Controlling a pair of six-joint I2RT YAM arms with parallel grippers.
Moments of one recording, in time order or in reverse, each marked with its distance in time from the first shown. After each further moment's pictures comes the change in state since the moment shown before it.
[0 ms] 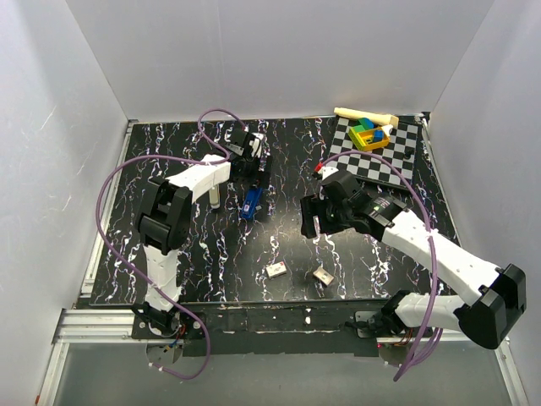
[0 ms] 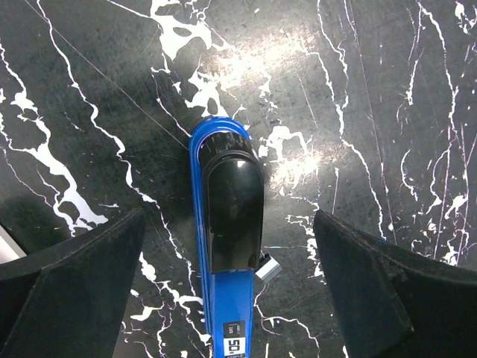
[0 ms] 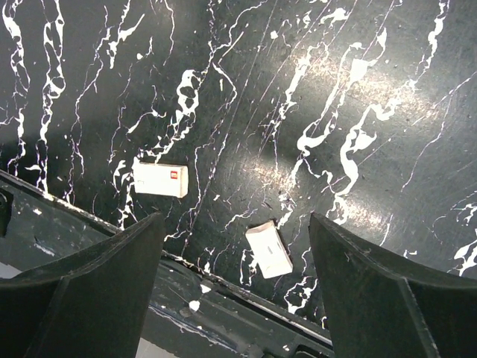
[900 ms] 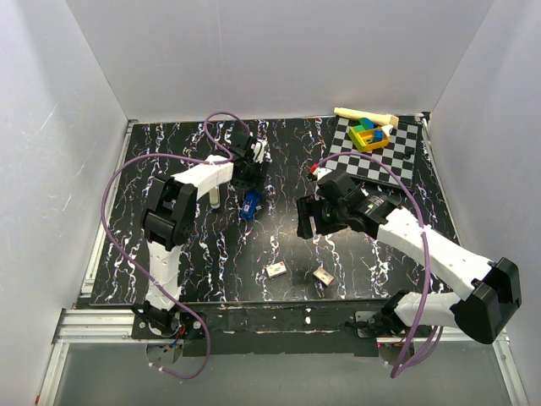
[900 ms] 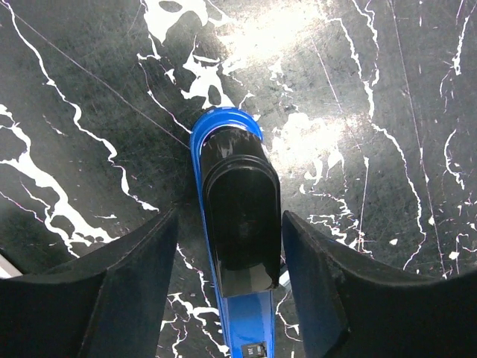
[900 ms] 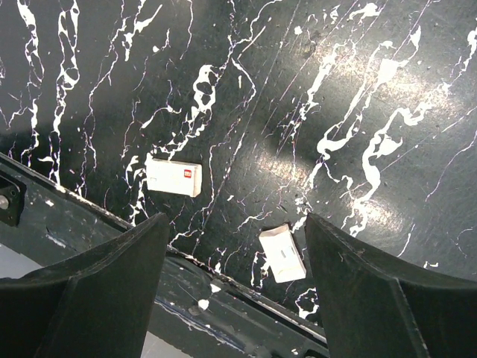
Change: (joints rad) left arm 0.000 0.058 0.016 -0.034 0.016 0.082; right arm 0.000 0.043 -0.004 0.027 -0.061 0.001
